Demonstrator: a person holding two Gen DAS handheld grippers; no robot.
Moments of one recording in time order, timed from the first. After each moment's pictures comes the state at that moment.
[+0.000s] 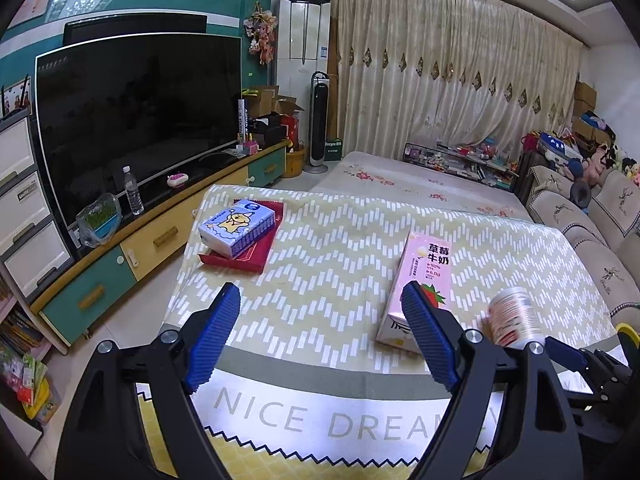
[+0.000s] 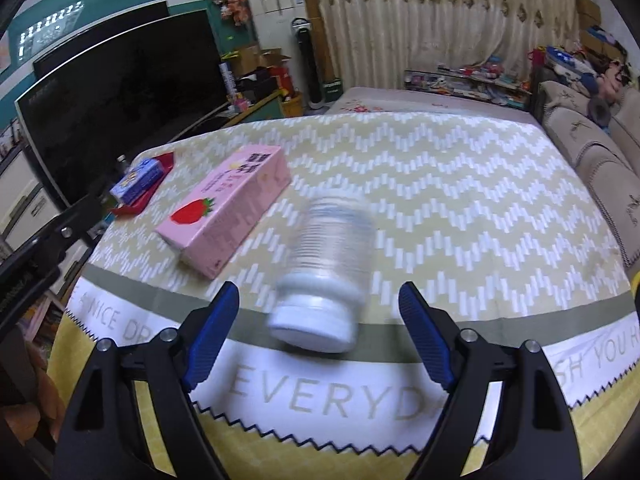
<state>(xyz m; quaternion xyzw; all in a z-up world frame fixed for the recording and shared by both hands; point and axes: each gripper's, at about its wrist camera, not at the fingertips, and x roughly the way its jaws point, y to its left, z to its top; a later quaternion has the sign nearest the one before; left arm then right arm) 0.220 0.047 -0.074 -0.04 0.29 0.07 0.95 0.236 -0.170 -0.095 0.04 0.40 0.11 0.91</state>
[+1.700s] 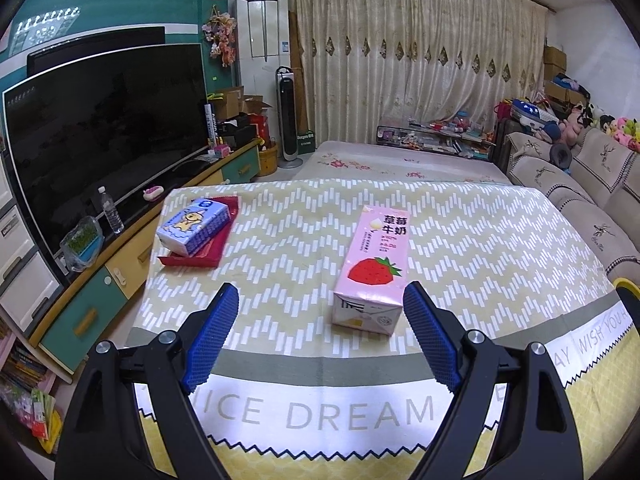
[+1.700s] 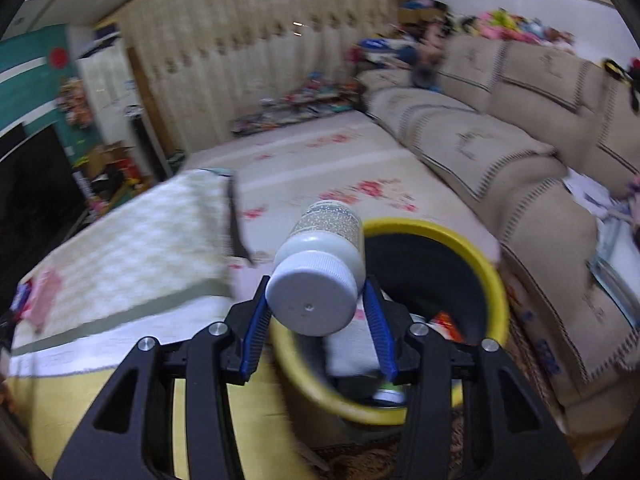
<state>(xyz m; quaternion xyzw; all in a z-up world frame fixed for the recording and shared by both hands) 0.224 0.009 -0.086 0.01 0.30 0.02 0.95 0.099 -0.518 -0.069 0.16 0.33 -0.17 0.92</state>
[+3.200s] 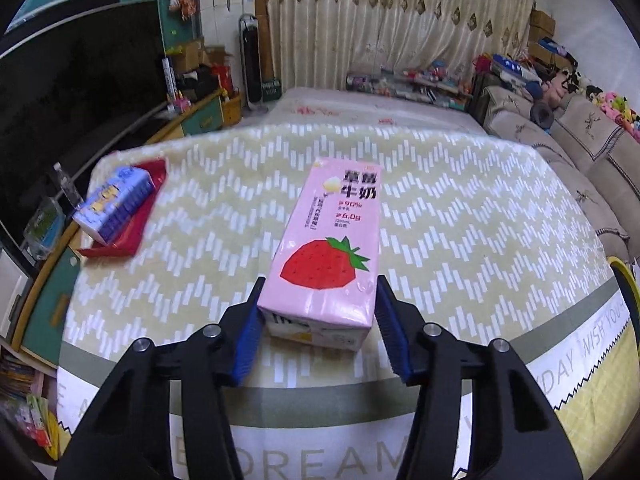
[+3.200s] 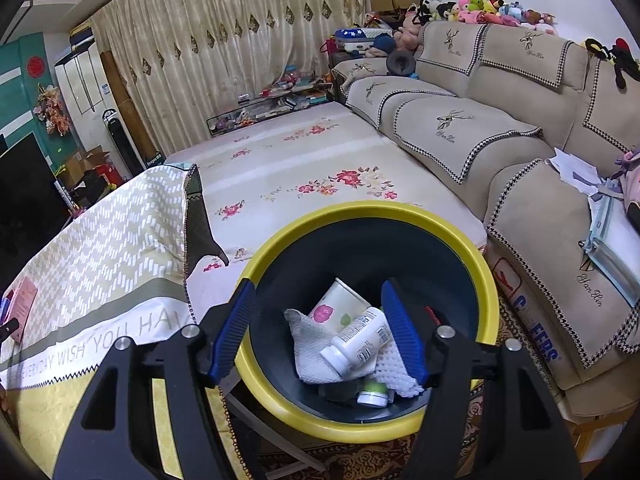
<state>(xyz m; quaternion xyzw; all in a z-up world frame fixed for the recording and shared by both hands) 0.288 -0.013 -0.115 0.01 0.39 -0.04 0.92 0.109 -0.538 -0.096 0.17 0.33 -0.19 0.91</state>
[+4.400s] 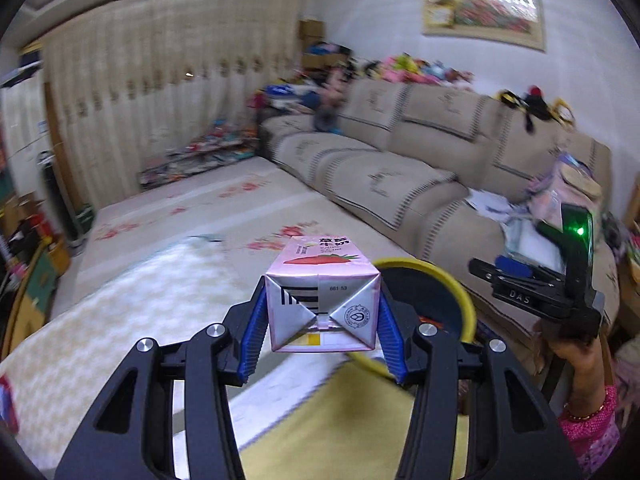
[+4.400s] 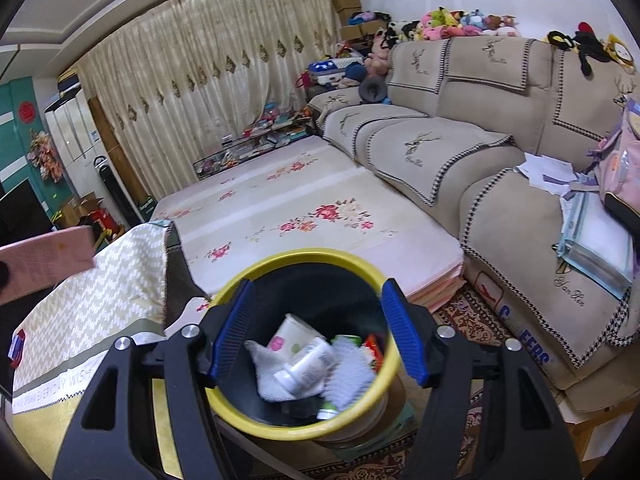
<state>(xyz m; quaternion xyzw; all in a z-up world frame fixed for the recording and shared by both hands) 0.156 -0.358 0.018 0.13 0.27 -0.39 0.87 0.040 -0.607 -0.064 0.20 0.27 -0.22 0.92</state>
